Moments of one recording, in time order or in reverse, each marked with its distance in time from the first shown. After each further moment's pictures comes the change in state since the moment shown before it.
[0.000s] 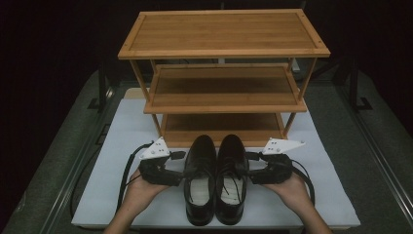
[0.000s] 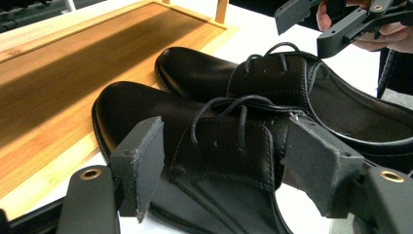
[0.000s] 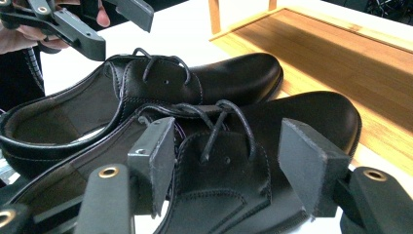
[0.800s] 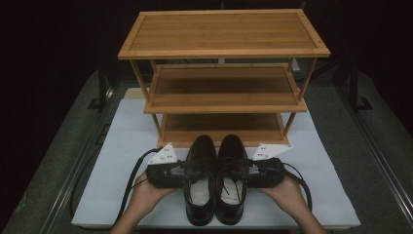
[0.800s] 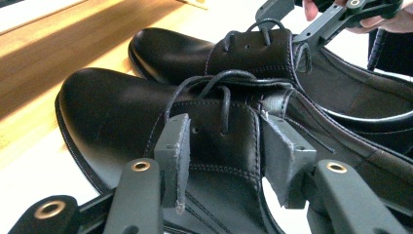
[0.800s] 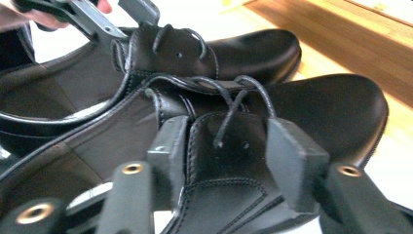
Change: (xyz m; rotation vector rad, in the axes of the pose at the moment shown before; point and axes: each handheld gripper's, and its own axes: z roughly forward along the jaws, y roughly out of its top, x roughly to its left) left arm -0.006 -0.010 0.012 0.043 -0.054 0.037; right arm 0.010 -0.005 0.014 0.078 -0.001 -0.047
